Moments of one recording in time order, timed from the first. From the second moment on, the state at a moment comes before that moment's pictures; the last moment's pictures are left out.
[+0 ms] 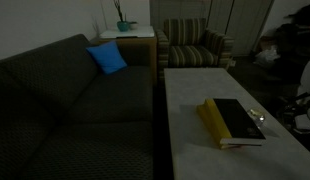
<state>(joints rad) 0.30 1.39 -0.44 -1.75 0.12 3.08 0.66</state>
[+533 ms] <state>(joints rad) 0.21 1.25 -0.33 -1.88 0.18 3.27 0.48</state>
